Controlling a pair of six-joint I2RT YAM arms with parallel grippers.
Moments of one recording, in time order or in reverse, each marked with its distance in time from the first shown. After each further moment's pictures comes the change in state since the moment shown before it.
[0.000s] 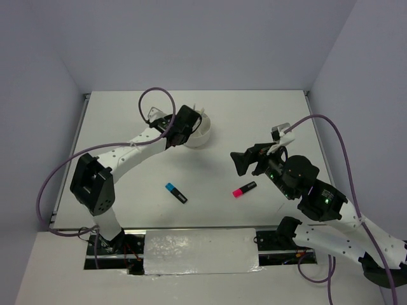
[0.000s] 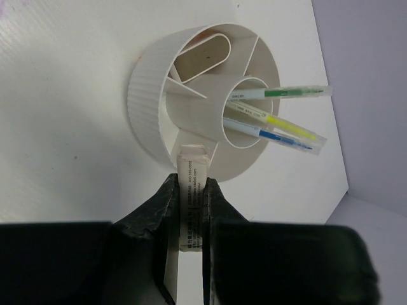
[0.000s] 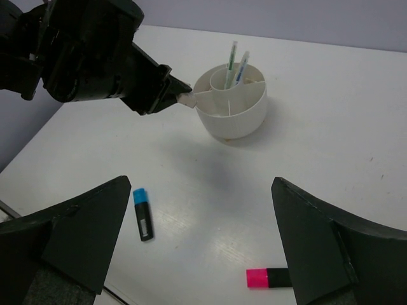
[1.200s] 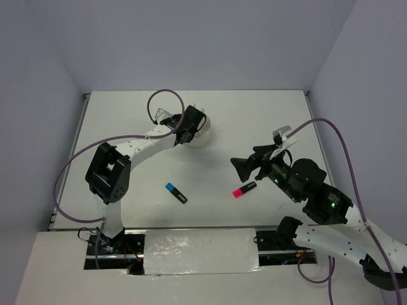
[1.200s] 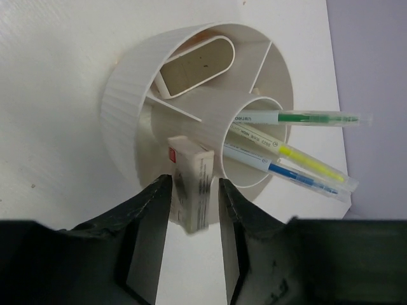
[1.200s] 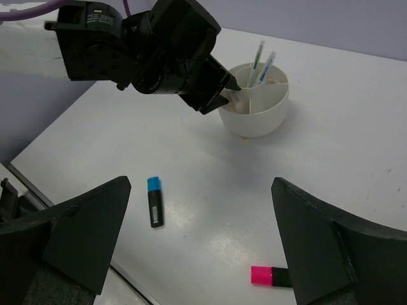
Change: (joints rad) left arm 0.030 0.171 0.040 0.121 0.019 -0.019; right arm 0.000 -0.050 -0.002 -0.022 -0.105 -0.039
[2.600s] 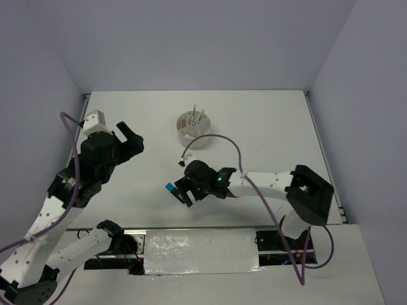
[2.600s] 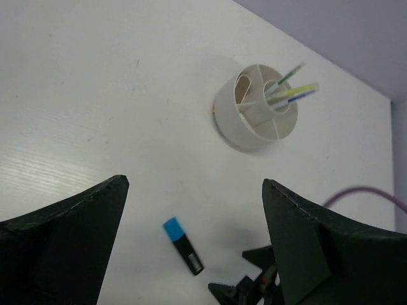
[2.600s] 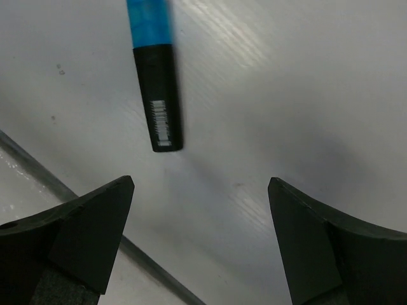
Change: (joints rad) left arm 0.140 -1.059 -0.393 -0.188 0.097 0.913; right arm 0.135 0.958 0.018 0.141 -0.229 0.167
